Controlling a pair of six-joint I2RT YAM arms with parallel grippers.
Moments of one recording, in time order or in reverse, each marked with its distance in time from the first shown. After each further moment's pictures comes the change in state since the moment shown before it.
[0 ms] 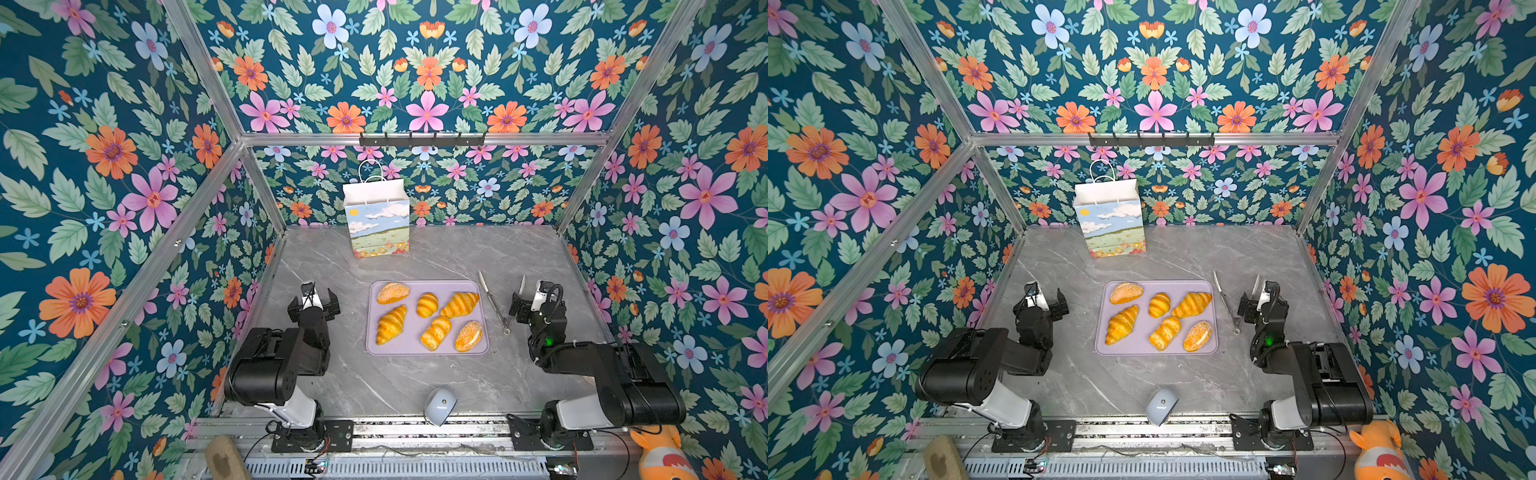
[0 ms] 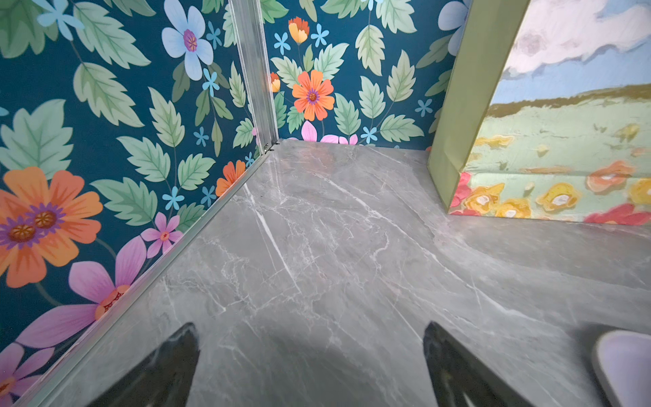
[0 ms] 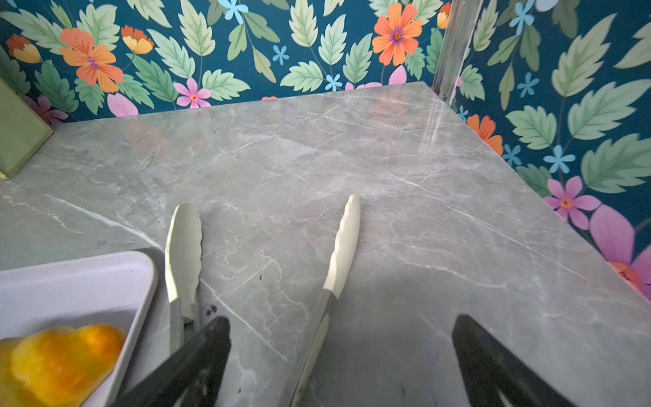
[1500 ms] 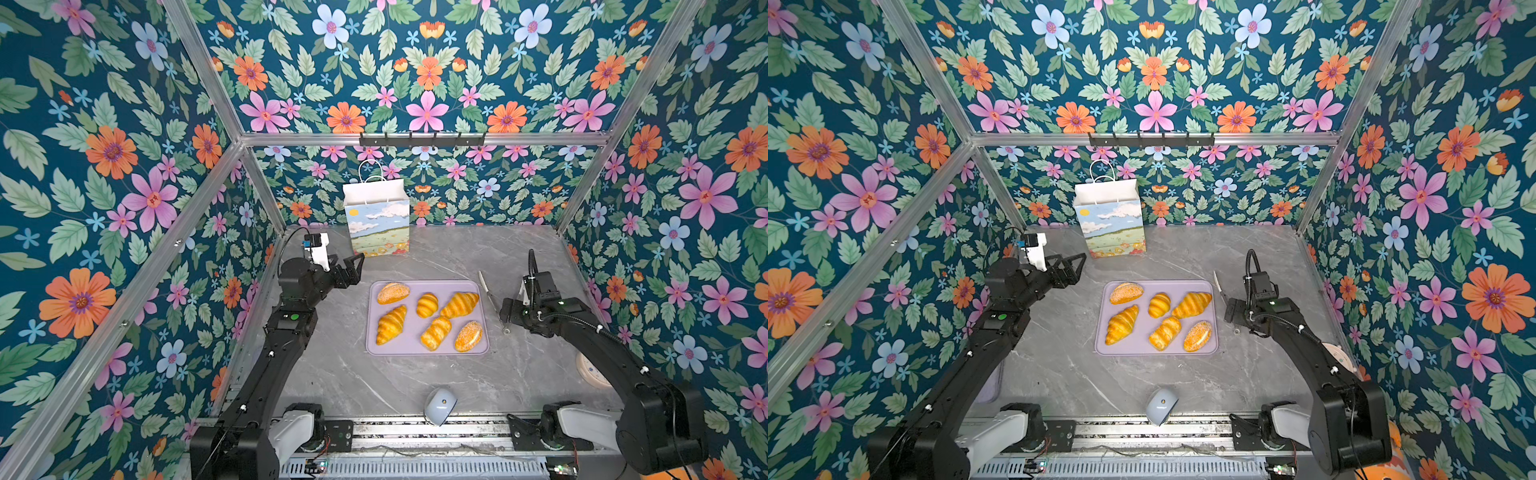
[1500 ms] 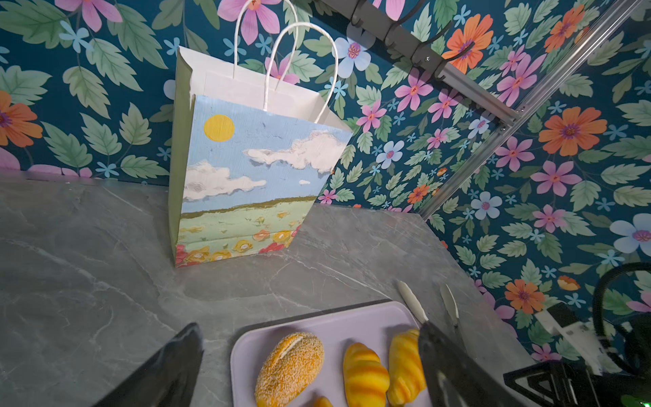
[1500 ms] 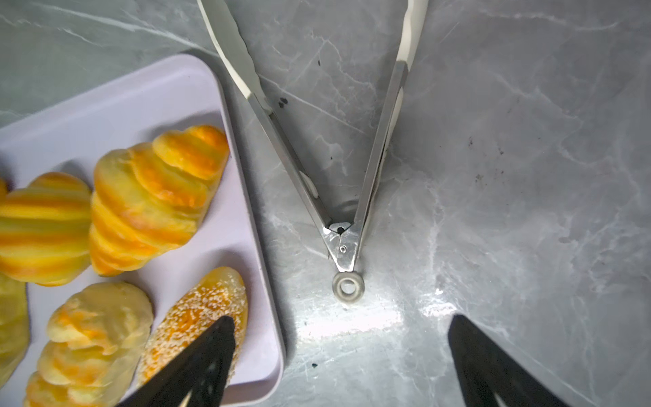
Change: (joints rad) left arm -0.049 -0.481 0.566 -1.057 0.766 -0.343; right arm 0.154 -0.143 0.594 -1.557 -0.150 0.351
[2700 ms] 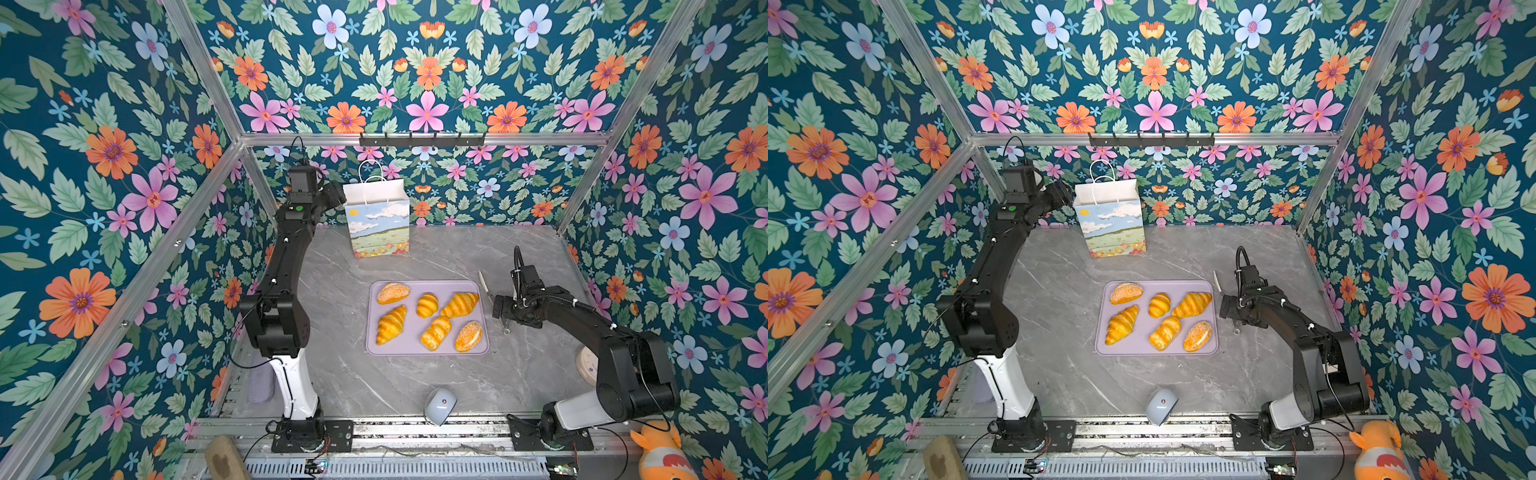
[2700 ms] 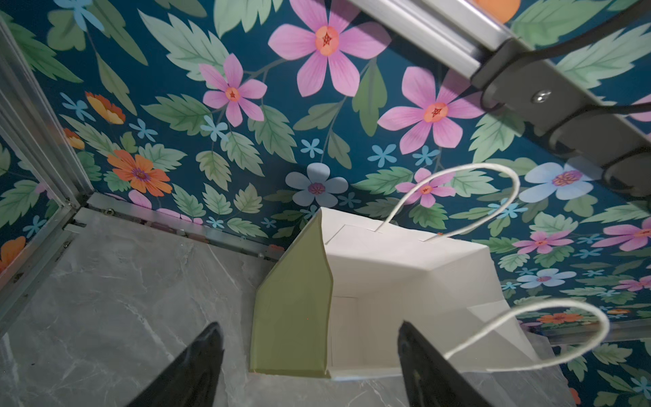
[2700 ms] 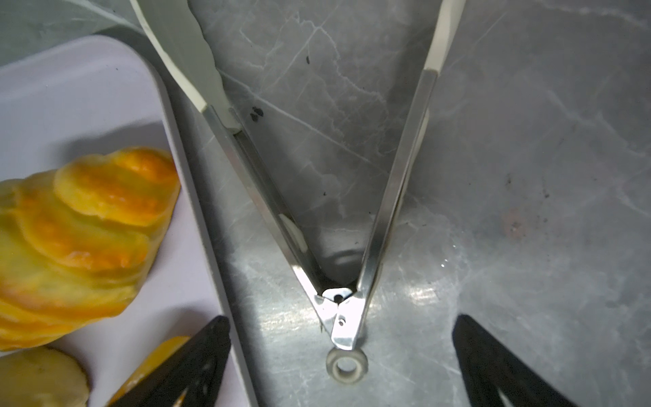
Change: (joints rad) left arm 0.058 0.941 1.358 -0.672 -0.288 -0.056; right arm 0.000 0.224 0.064 0.089 0.024 -0.033
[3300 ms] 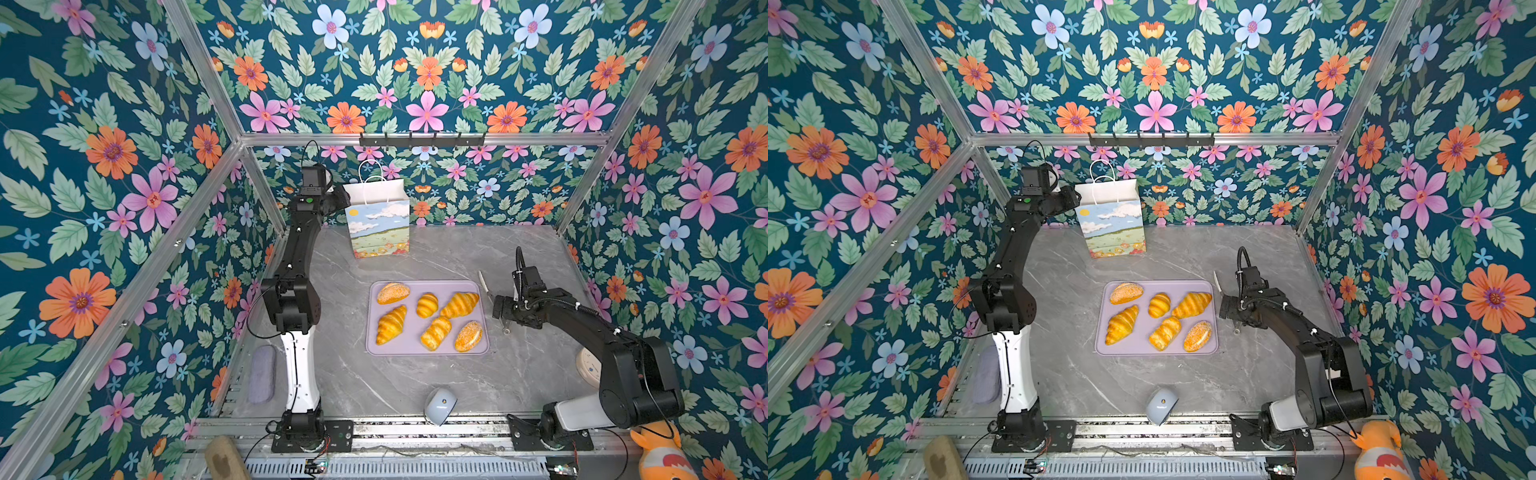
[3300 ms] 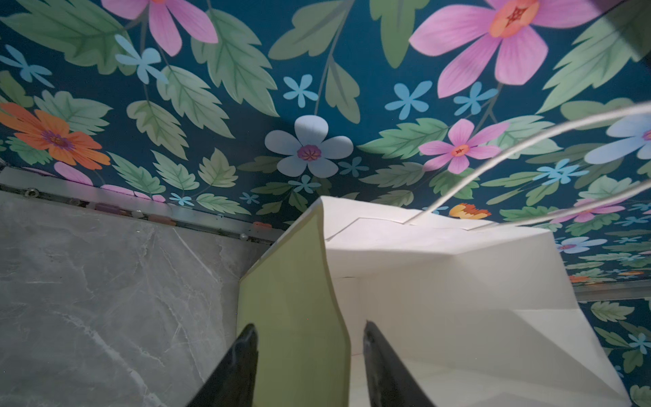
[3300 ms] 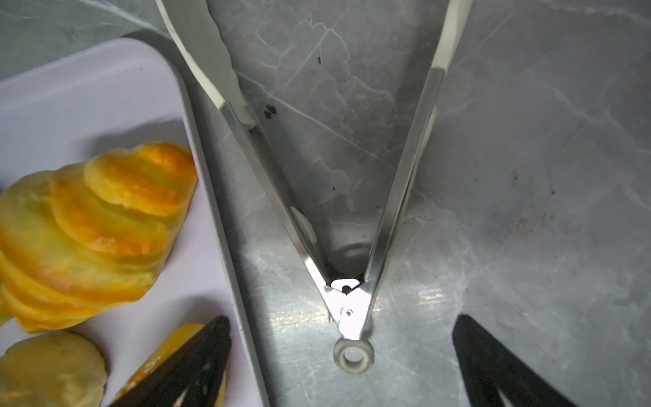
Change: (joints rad) left arm -0.002 0.254 0.264 -0.133 0.101 0.035; right arm 0.000 -0.031 -0.018 0.010 -0.017 0.000
